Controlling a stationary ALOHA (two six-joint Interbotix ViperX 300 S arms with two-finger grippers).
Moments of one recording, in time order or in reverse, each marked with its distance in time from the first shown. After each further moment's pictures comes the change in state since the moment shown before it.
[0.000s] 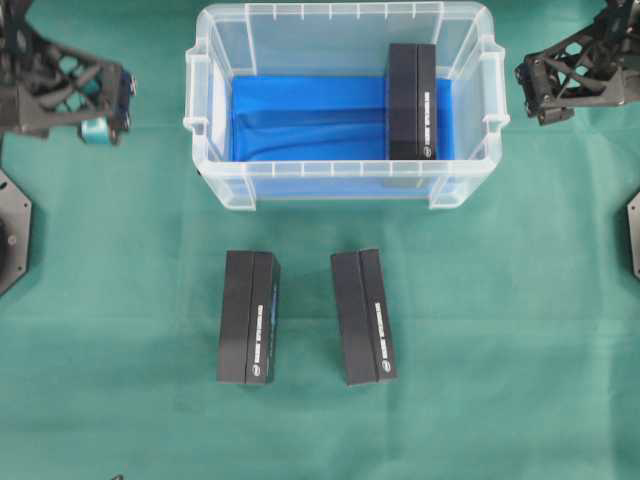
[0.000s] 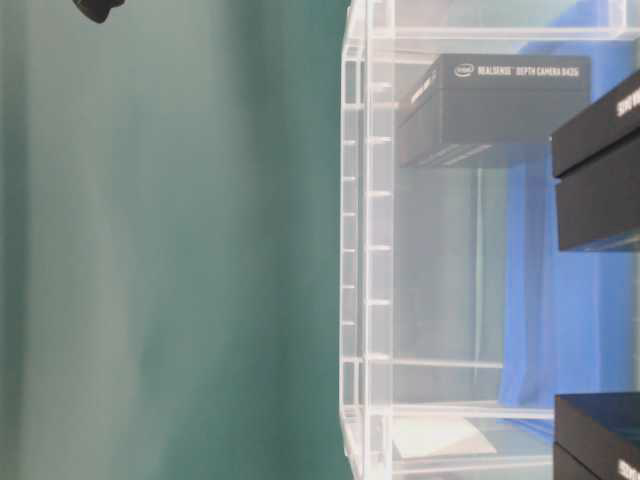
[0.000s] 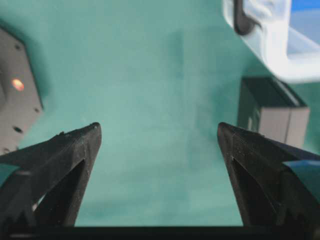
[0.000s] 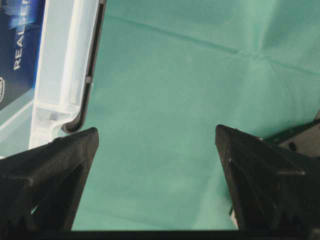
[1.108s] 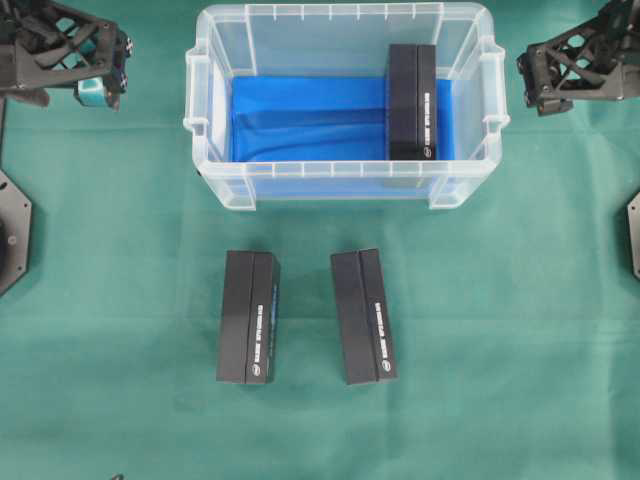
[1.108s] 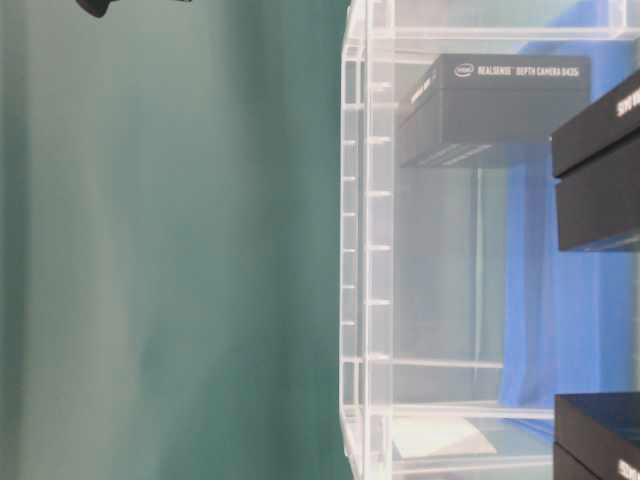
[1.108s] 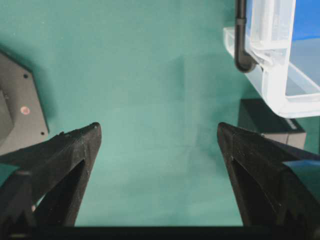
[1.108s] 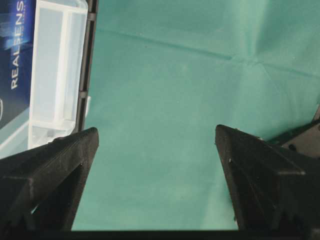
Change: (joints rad) left arm 0.103 0.002 0.003 -0.018 -0.029 0.097; right arm -0.011 0.000 0.000 -0.029 0.002 0.057
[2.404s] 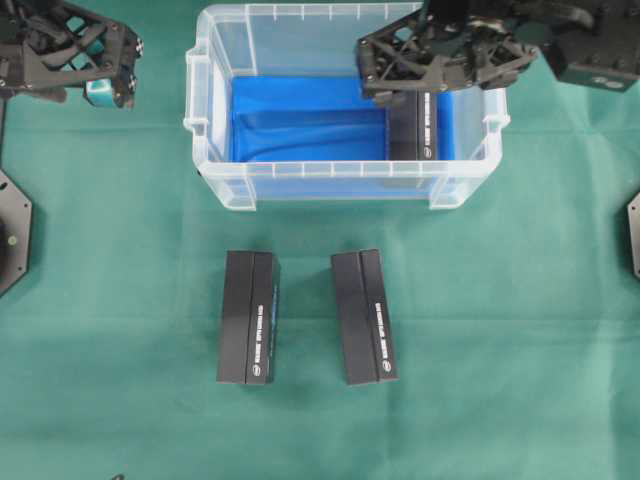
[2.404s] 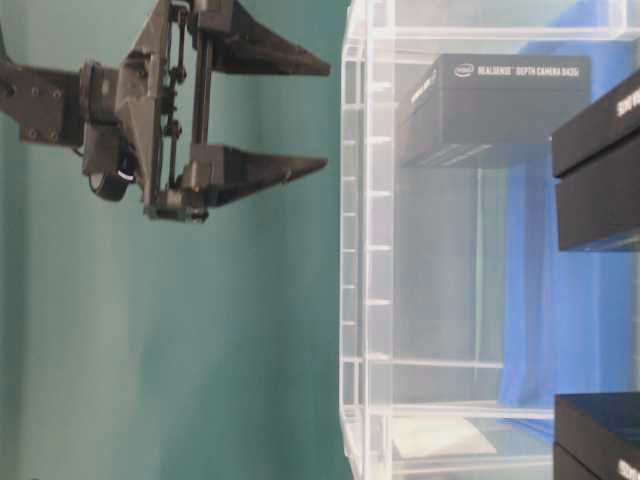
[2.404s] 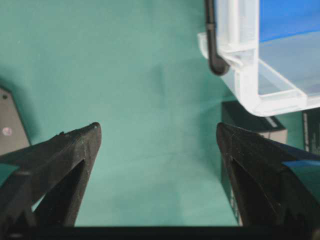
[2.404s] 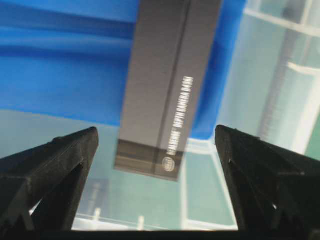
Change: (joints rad) left arm -0.009 0.002 0.000 0.002 -0.078 0.055; right arm 0.072 0.465 -0.453 0.037 -0.028 0.086
